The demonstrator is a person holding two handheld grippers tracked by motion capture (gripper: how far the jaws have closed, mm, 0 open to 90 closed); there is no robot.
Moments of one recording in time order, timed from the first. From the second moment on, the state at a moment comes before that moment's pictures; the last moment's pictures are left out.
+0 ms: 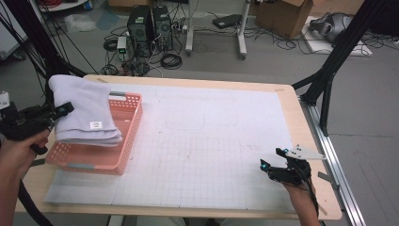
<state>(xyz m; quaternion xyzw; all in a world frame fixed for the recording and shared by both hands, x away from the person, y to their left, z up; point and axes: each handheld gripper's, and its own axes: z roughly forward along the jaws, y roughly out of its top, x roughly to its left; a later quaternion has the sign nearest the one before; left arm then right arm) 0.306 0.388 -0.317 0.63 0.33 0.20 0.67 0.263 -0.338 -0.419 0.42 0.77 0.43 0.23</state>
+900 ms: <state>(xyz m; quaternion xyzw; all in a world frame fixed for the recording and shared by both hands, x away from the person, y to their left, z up) 0.343 0.367 -0.368 0.69 0.36 0.13 0.62 0.263 -0.341 -0.419 0.43 0.76 0.42 0.23</state>
